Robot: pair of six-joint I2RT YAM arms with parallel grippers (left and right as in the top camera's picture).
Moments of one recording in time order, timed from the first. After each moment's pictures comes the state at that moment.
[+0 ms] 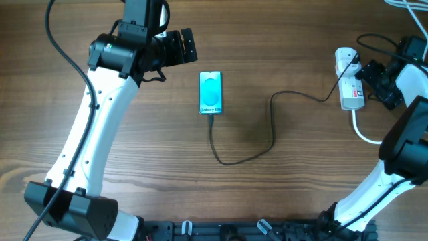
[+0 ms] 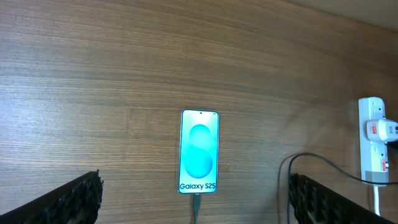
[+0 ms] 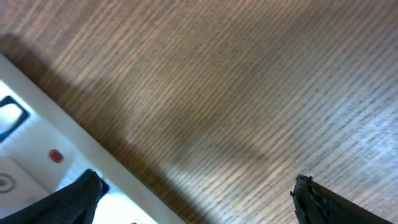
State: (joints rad) left arm -0.28 1.66 1.73 -0.99 0.06 -0.41; right arm -0.44 2.09 1.47 -0.63 0.04 0.40
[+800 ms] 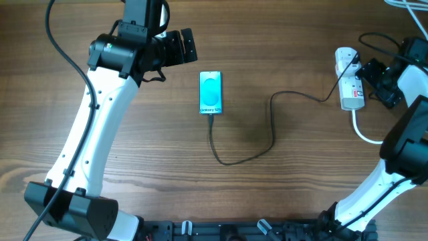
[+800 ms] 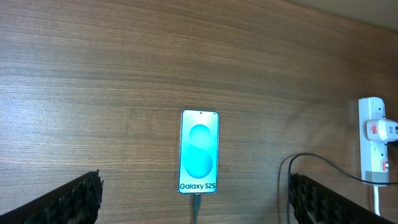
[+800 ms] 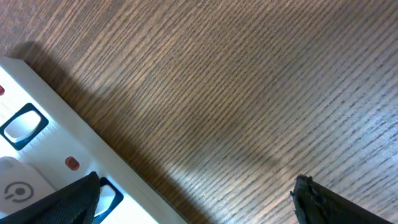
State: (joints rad) left arm -0.28 1.66 1.73 -0.99 0.06 -0.41; right arm -0.45 2.10 1.47 -0.60 -0.02 0.39
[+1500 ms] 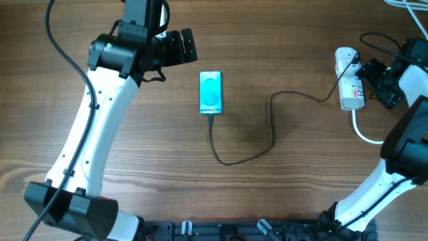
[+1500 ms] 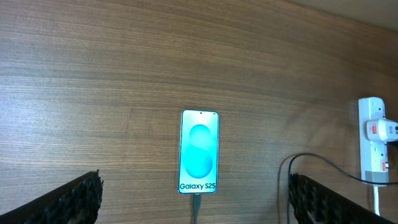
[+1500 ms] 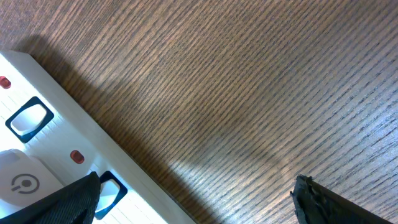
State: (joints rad) left arm -0.28 1.66 1.73 -0.99 0.06 -0.41; right arm -0.46 2.10 1.48 -0.62 -0.05 0.39
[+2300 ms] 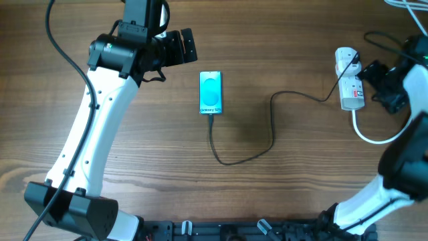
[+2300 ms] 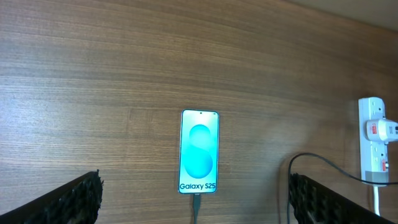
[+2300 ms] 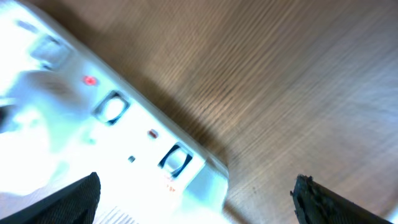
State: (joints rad) left arm -0.28 1.66 1.73 -0.99 0.06 -0.41; right arm -0.44 1.92 1.46 -0.81 -0.01 0.47
